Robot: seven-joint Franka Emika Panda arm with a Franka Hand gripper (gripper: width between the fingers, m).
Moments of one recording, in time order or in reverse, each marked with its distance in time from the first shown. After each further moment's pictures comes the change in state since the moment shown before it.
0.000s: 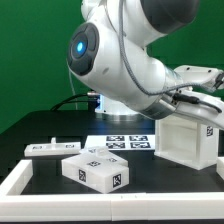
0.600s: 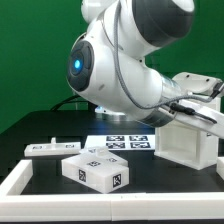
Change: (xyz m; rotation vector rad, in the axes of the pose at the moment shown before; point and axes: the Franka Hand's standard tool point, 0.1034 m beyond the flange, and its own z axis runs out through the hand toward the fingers) arm 0.005 0.008 0.019 0.012 -0.031 0.034
